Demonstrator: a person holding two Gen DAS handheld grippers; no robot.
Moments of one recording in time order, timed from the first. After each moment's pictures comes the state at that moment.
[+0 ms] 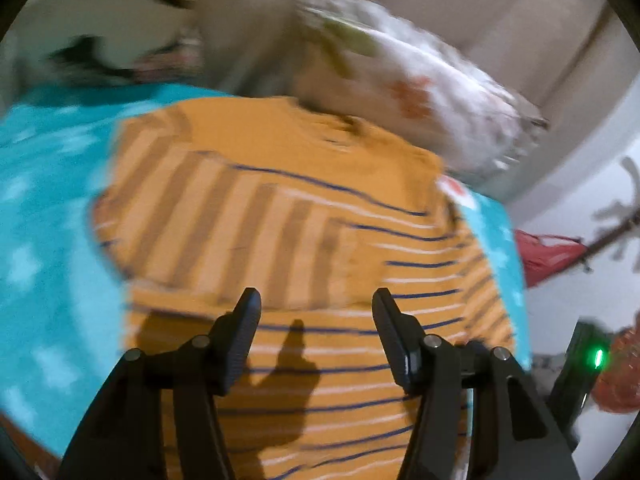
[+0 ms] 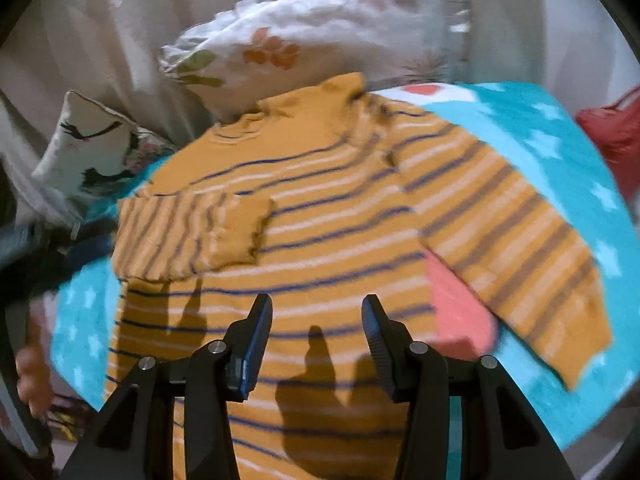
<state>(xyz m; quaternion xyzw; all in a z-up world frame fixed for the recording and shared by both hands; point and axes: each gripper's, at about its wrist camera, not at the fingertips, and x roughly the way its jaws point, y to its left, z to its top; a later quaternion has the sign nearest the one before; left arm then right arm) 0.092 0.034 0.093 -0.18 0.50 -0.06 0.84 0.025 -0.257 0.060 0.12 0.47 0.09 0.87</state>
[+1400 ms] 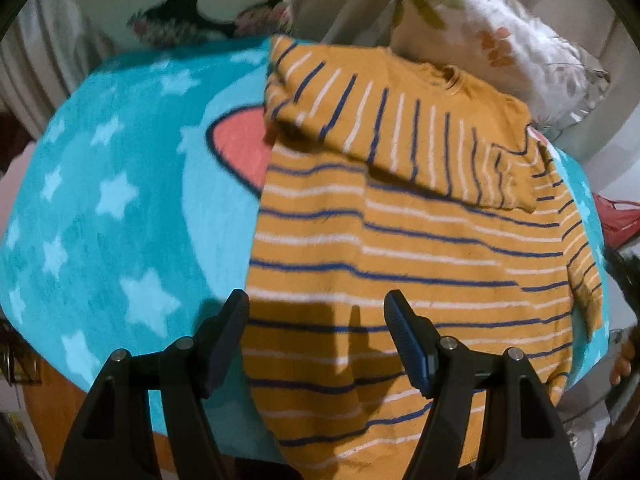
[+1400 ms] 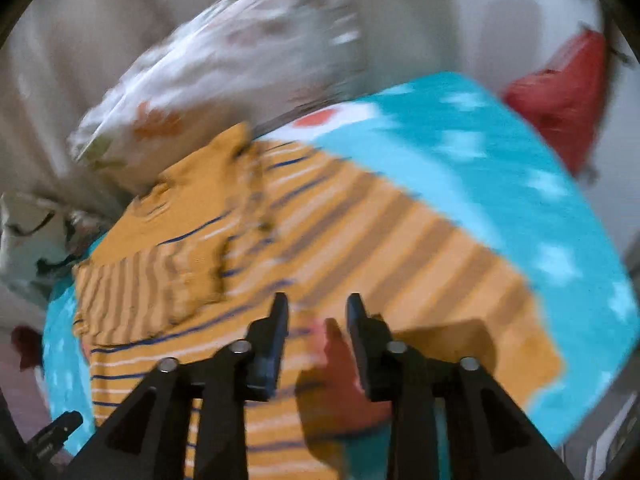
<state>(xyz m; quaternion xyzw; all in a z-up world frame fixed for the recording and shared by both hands) 0.035 0.073 0.043 -0.10 0.56 0.03 0.82 0.038 -0.364 0.074 0.18 0.45 -0.06 0.87</state>
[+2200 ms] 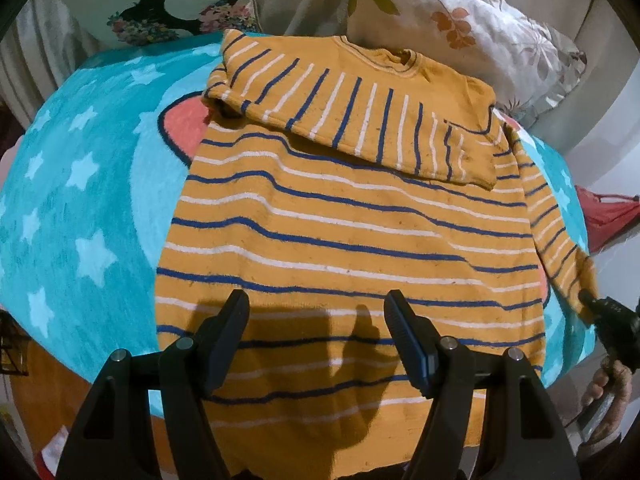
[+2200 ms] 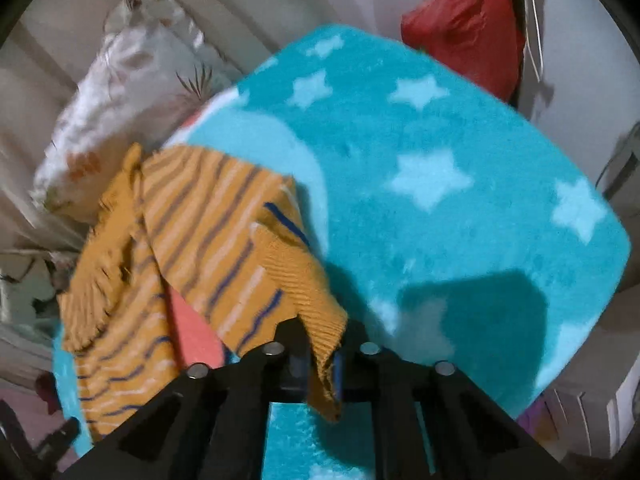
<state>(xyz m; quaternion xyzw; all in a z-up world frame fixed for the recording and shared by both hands) 0.025 0.008 0.064 -0.11 0.55 0.02 0.83 -0.032 -0.484 0.008 0.28 0.46 -0.09 0.84</state>
